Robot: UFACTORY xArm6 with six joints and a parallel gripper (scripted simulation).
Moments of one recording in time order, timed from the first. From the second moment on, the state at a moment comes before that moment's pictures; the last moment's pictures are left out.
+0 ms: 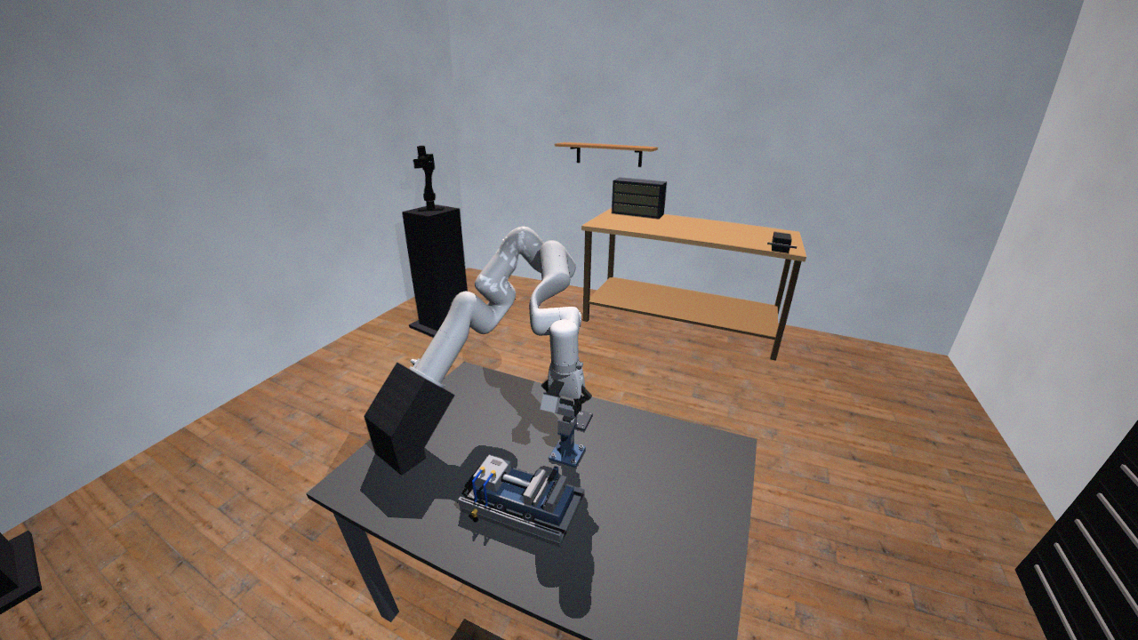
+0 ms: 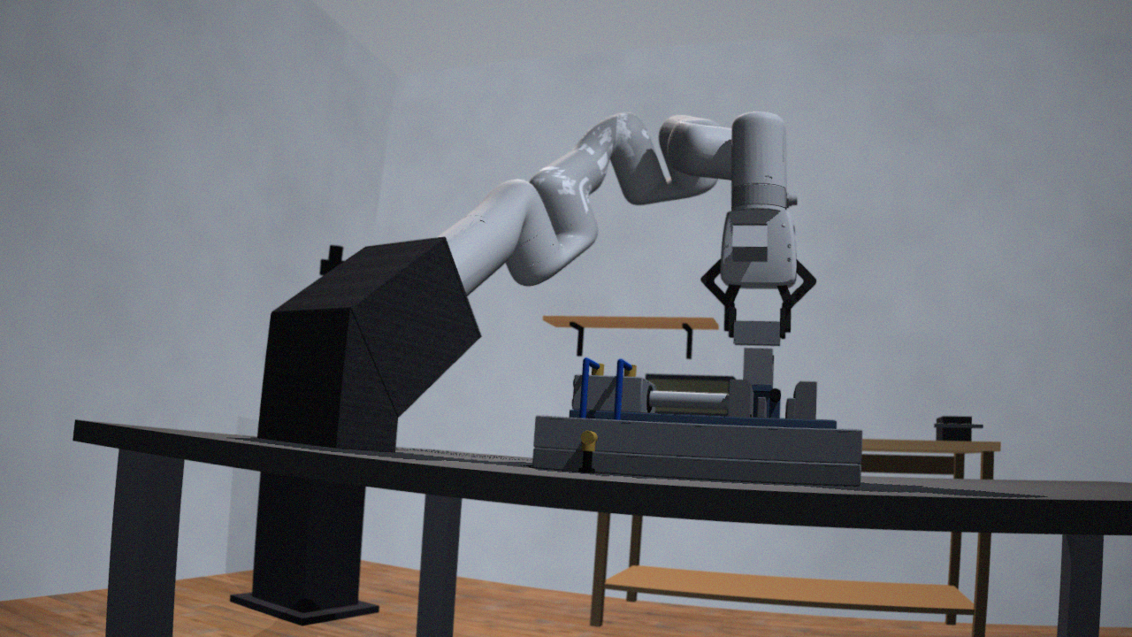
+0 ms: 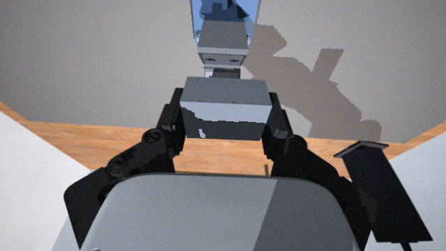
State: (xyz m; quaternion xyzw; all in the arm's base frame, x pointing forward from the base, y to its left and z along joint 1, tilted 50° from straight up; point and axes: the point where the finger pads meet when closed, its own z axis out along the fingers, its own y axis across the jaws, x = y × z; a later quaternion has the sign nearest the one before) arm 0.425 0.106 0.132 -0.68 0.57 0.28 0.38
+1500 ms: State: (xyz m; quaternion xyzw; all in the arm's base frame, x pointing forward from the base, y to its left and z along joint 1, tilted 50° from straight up) arm 0.425 0.107 0.133 -0.69 0.58 0.25 0.35
